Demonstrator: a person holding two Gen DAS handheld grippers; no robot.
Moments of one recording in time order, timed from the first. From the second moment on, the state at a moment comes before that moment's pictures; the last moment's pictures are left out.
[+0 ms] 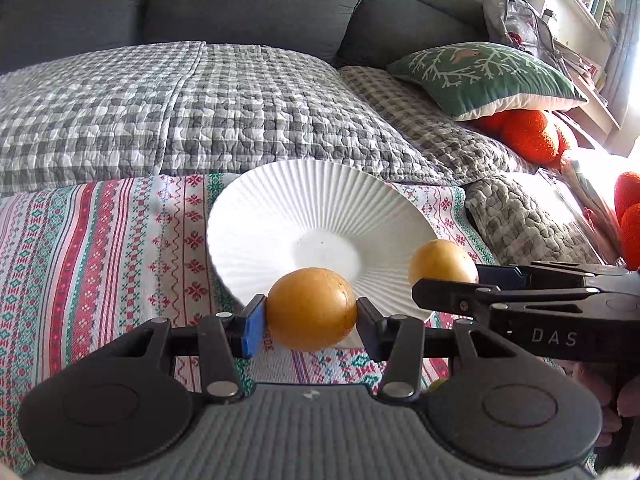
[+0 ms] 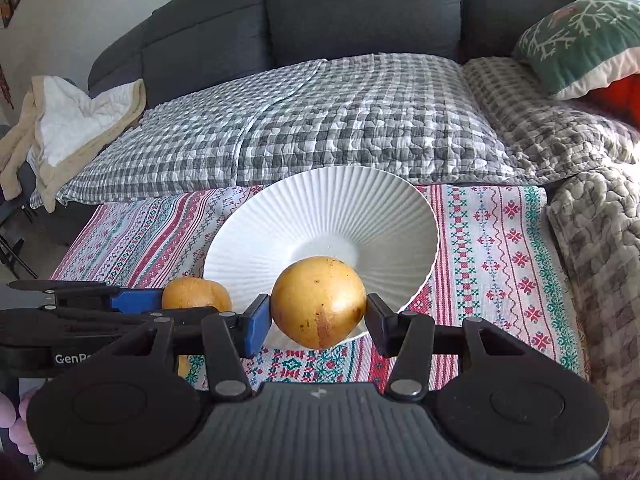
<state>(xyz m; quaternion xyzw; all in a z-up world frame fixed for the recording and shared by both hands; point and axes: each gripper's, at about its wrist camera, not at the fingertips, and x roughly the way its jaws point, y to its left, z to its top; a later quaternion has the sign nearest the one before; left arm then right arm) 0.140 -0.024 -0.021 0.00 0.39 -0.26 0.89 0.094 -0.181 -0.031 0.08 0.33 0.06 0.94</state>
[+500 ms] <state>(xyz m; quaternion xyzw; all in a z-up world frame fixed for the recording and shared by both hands) 0.183 -0.049 -0.039 0.04 0.39 -0.27 0.88 0.113 -0.190 -0.048 0.05 0.34 0.06 0.94</state>
